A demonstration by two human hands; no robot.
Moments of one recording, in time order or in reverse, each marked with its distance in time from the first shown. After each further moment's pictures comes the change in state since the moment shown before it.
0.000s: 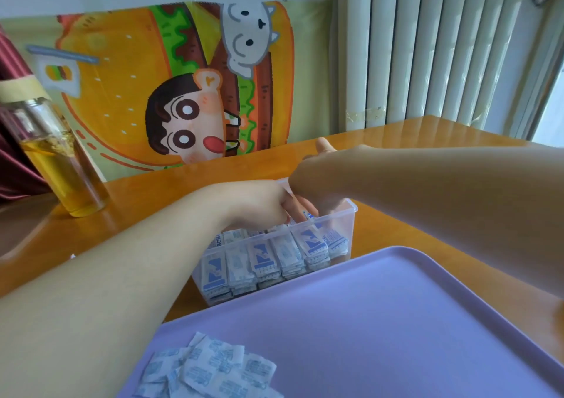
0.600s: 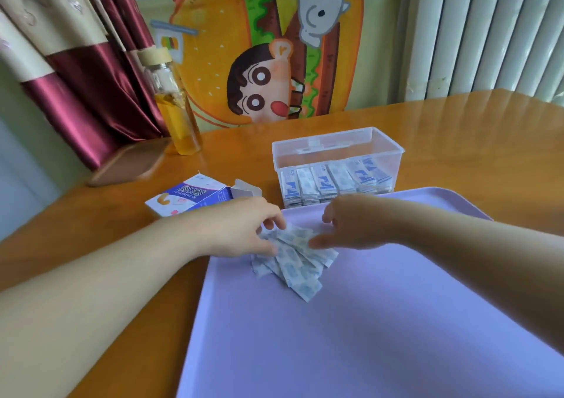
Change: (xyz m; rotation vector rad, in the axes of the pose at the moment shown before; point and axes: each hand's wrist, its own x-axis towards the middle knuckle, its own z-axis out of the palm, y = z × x) left_hand -0.180 -0.043 0.064 0.164 0.032 -0.128; right_hand -0.108 -0.111 0.025 0.788 0.080 -0.158
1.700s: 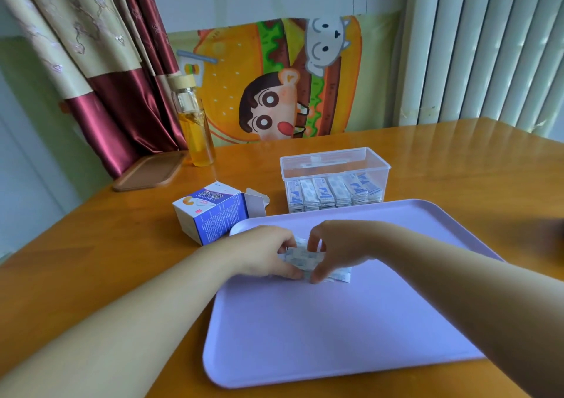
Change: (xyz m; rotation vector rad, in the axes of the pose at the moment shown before) left_hand -0.023 0.023 0.034 -0.175 0.065 -0.008; right_hand -0.032 -0.023 0.011 0.060 -0.087 -0.095
